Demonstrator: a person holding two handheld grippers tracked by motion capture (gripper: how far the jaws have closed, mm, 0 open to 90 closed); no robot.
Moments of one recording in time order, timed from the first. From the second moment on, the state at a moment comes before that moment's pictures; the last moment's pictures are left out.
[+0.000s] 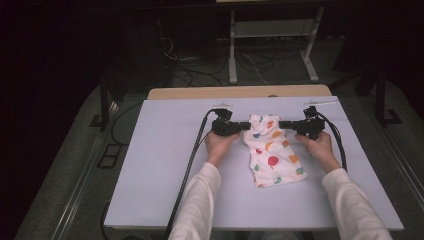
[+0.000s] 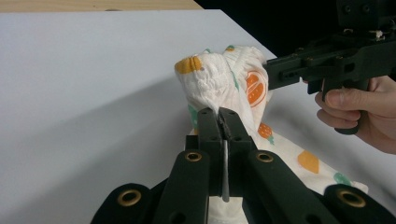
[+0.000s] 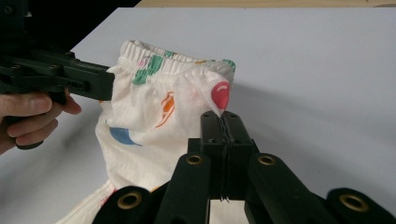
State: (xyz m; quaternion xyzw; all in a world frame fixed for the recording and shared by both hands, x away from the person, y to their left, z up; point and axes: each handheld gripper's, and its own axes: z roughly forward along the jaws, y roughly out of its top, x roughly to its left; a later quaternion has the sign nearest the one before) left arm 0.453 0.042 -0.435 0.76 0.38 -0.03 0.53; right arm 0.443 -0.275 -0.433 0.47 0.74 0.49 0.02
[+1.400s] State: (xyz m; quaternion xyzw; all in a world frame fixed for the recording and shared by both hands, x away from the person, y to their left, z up) left arm 0.416 0.039 -0.430 0.74 0.38 -0.07 0.55; right arm 0.405 -0.287 -0.420 0.45 0.74 0.50 0.02
